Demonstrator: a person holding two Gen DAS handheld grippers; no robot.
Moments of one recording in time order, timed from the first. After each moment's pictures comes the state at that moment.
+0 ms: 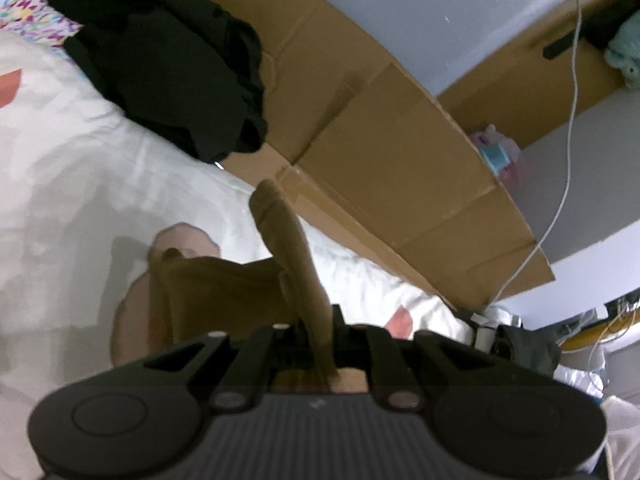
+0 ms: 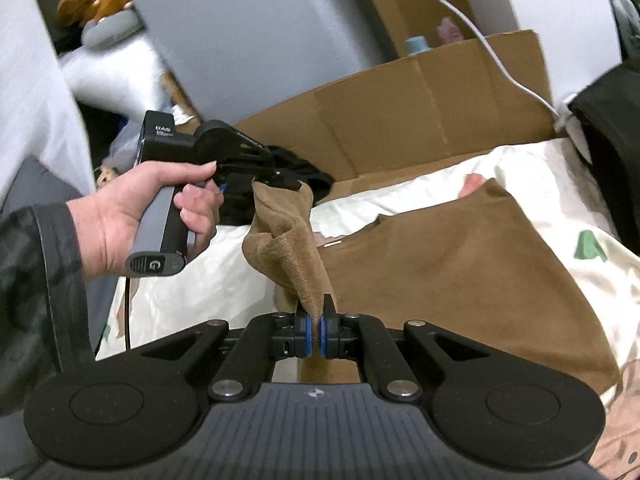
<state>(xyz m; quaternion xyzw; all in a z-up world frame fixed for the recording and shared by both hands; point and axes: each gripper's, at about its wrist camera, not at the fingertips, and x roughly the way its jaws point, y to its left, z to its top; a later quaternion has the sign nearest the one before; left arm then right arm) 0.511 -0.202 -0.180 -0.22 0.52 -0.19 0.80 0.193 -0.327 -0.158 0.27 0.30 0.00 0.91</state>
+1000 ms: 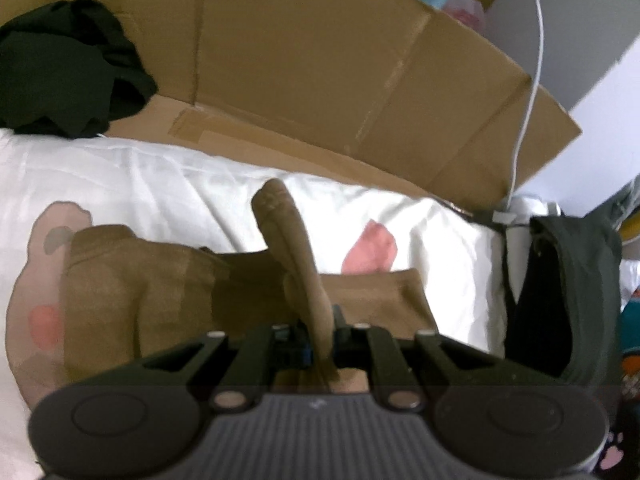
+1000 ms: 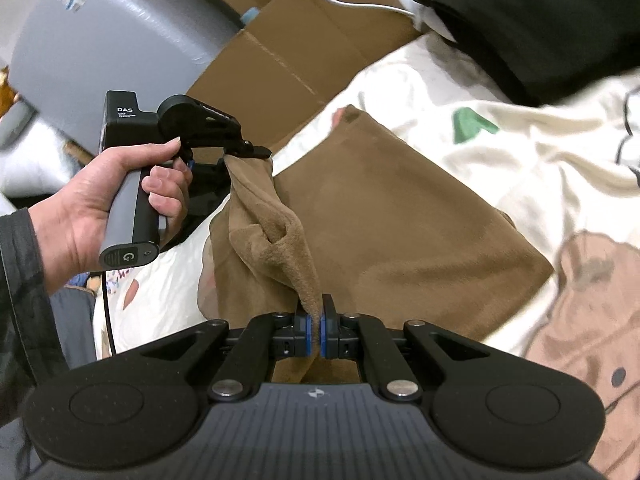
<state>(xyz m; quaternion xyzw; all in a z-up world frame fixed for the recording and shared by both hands) 0.470 -0.364 -0.224 -0.05 0.54 -0.21 0.81 0.143 -0.417 -0.256 0.43 0.32 -0.08 0.84</state>
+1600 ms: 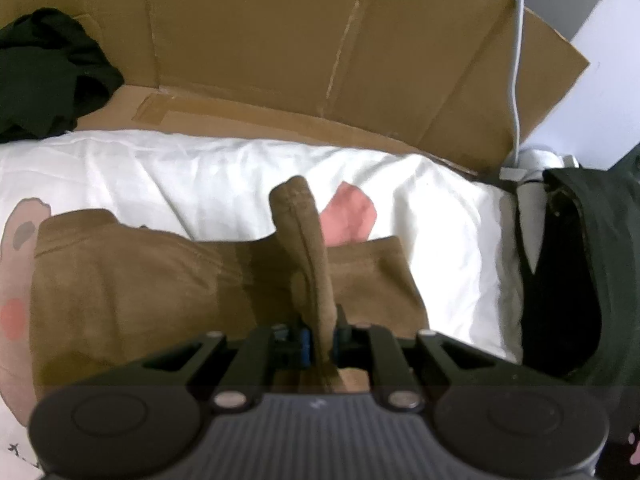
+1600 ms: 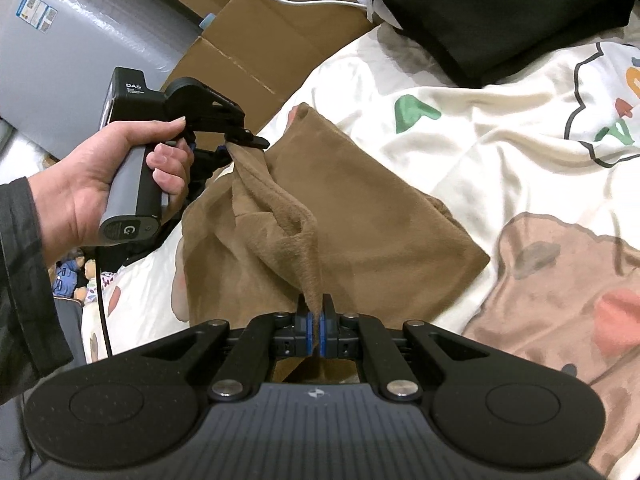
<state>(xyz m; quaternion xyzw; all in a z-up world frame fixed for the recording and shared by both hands) 0.457 -0.419 -0.245 0.01 0.56 -0.20 0.81 0.121 -0.444 -0.277 0.45 0.33 -0.10 0.83</state>
